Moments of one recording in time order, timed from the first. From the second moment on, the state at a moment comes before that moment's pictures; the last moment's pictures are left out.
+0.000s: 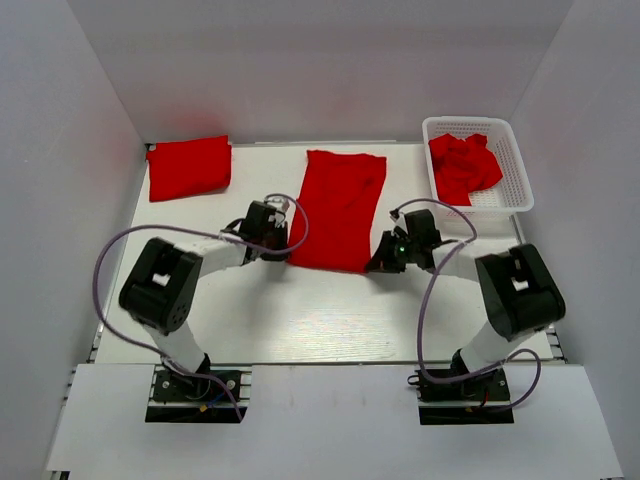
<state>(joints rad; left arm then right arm) -0.43 1.74 0.90 -0.02 0.12 -0.34 0.35 1.65 0.73 0.05 -0.50 0.51</state>
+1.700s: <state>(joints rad) -0.40 2.08 1.73 -0.29 -0.10 -0.34 0.25 1.88 1.49 -0.32 -0.32 0.35</state>
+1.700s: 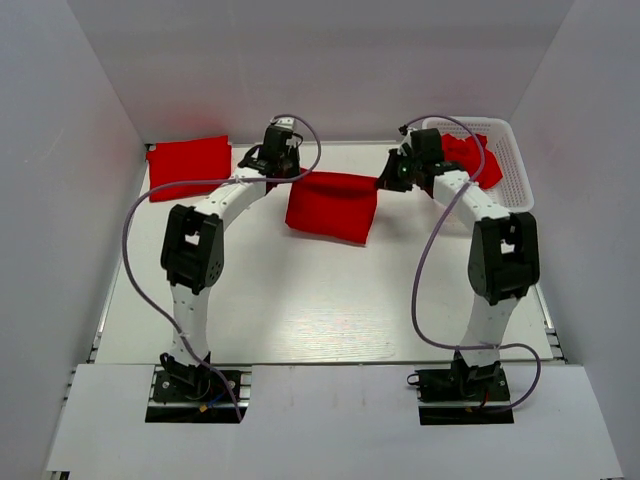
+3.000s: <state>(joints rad) -0.35 2.33 1.84 -0.35 0.14 -0.11 0.21 1.75 1.27 -0.23 -0.41 0.30</state>
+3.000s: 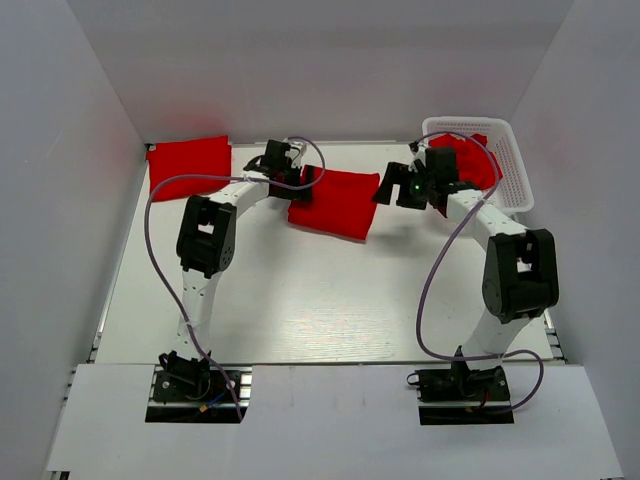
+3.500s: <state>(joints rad) -0.45 2.41 1.98 -0.40 -0.03 -0.07 0.21 1.58 1.09 -0.25 -0.17 0.28</state>
